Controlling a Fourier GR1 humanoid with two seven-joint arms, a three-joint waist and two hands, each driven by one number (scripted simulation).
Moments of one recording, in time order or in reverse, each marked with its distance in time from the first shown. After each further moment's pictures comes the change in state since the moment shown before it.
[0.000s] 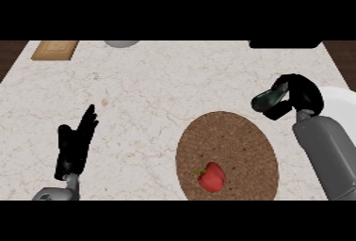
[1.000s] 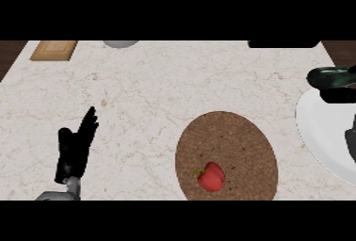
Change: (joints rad) left arm 0.026 -0.024 0.006 -0.029 -0.026 -0.005 0.013; right arm 0.144 -0.126 -0.154 -0.465 0.267 -0.175 0.403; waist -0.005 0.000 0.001
